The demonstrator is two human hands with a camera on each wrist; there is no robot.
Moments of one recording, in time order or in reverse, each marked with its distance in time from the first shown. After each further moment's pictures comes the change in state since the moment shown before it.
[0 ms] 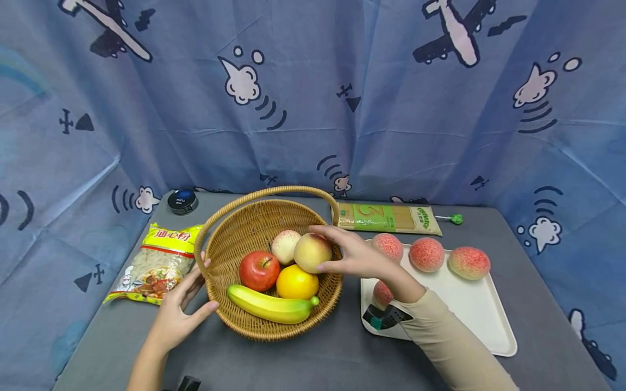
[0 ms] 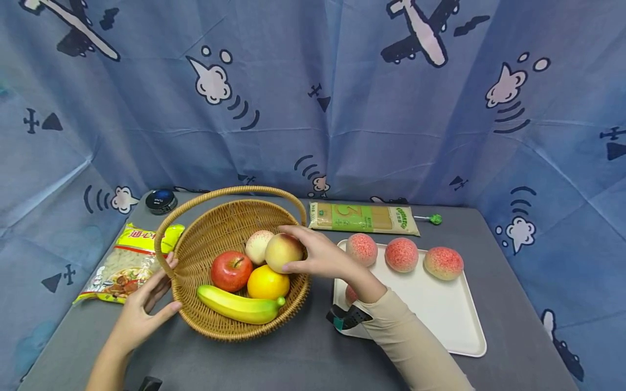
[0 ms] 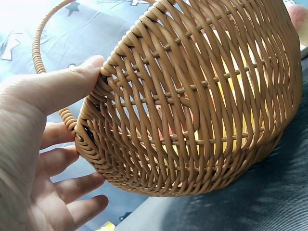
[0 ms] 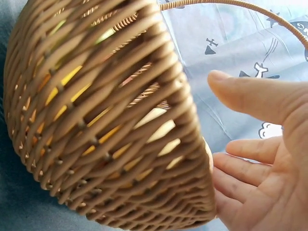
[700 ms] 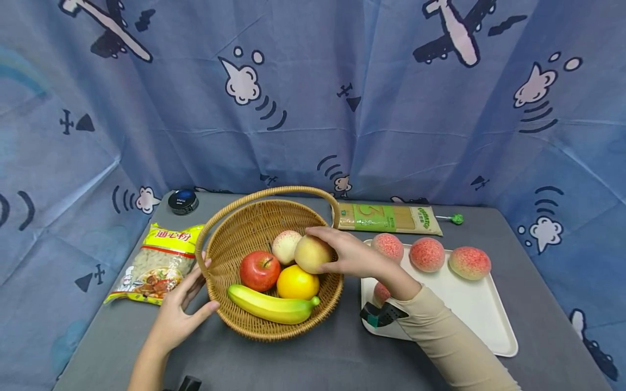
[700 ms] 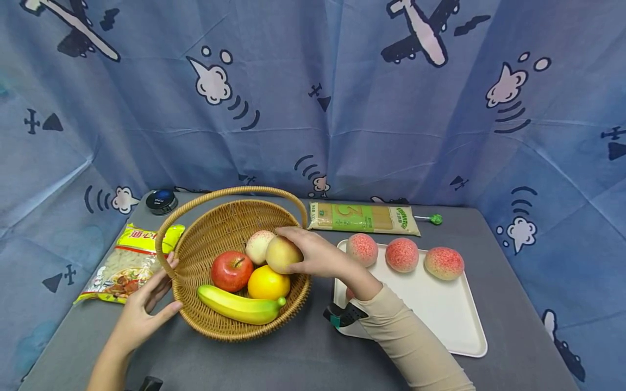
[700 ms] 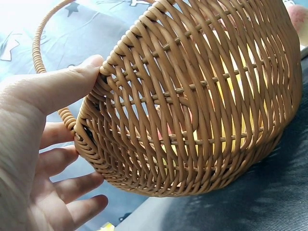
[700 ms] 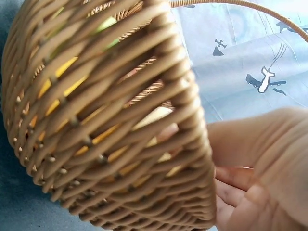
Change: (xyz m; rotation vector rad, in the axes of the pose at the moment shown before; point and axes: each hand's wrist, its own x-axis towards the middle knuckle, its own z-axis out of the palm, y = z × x) left_hand 0.001 -0.001 0.001 -0.006 0.001 0.008; right_hand 0.009 -0.002 0.004 -0.192 -0.085 0.017
